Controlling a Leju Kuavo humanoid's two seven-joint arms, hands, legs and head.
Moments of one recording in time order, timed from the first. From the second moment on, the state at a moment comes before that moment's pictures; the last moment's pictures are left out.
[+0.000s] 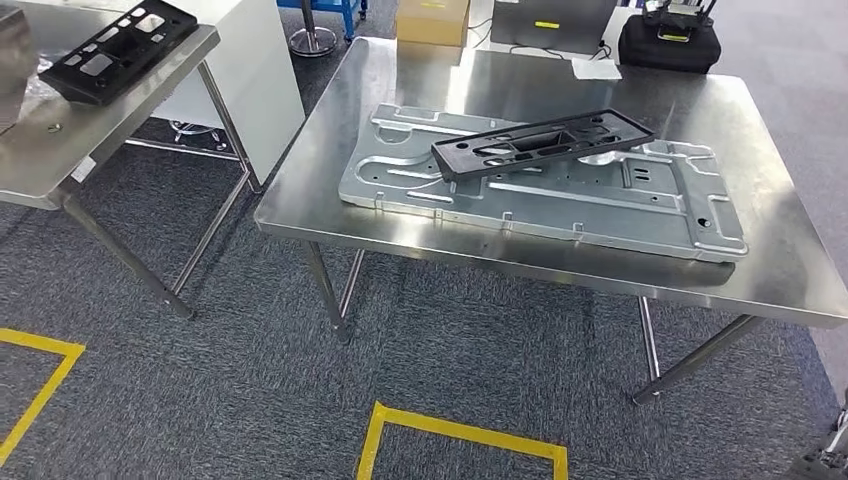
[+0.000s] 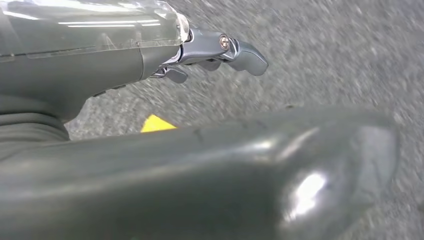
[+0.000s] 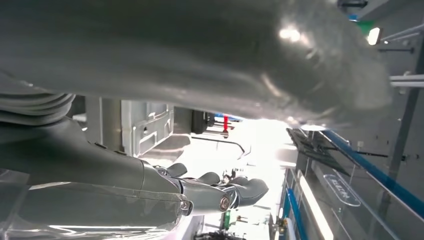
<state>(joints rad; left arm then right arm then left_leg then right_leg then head) -0.04 -0.03 1.31 -0.29 -0.88 -0.08 -0.55 0.54 0.34 -0.19 -2.24 0.15 -0.23 -0.59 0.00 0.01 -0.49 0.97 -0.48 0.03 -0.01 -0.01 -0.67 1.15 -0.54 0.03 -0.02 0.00</state>
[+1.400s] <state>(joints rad) -0.04 -0.06 1.36 -0.31 -0.99 -0.08 -0.53 0.27 0.35 -0.73 -1.22 0.75 -0.25 -0.37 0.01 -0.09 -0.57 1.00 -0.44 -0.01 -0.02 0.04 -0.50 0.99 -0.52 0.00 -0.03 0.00</state>
